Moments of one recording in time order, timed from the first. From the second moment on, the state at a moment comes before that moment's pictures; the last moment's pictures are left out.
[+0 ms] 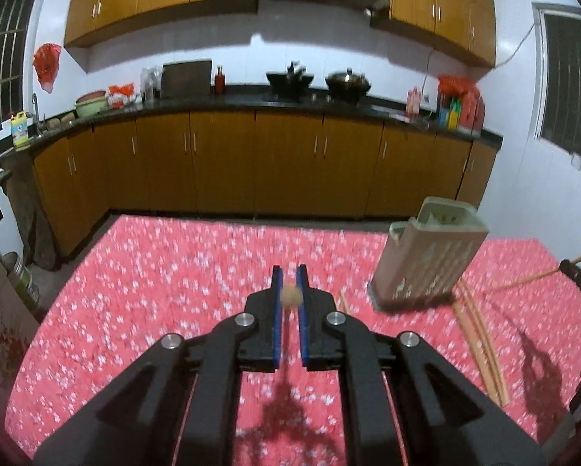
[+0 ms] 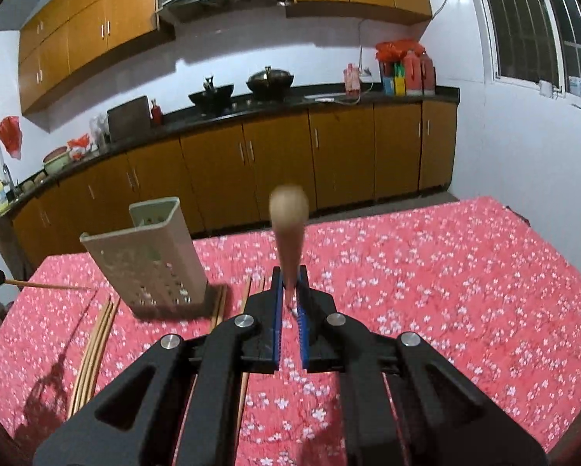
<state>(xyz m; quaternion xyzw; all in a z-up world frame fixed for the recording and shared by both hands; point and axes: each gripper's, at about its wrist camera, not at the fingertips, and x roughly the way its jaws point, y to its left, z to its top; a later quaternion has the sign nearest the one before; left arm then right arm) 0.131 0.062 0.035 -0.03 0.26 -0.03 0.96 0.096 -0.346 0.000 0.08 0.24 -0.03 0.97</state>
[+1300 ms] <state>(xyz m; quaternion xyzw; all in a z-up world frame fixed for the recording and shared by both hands) 0.157 -0.019 0.173 -0.10 0.09 -0.12 0.98 0.139 -0.281 0.106 0.08 0.13 0.08 0.99</state>
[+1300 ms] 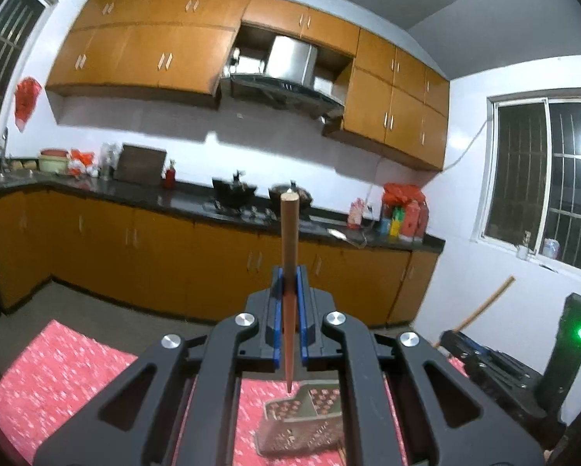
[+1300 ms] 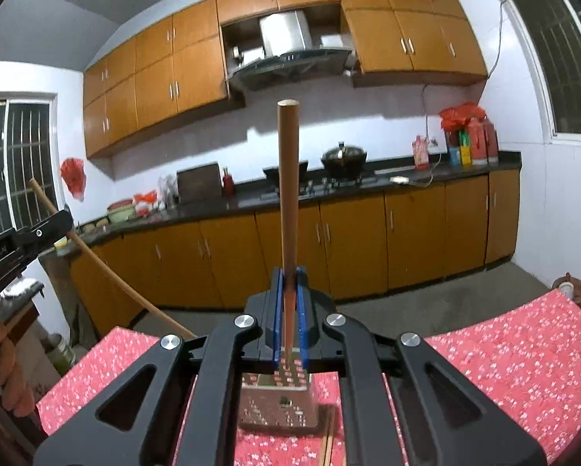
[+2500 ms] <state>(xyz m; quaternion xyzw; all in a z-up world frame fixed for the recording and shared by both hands) 0.127 0.049 0.079 -0.14 0.16 -0.06 0.97 0.108 -0.337 0.041 0.12 0.20 0.01 0.97</state>
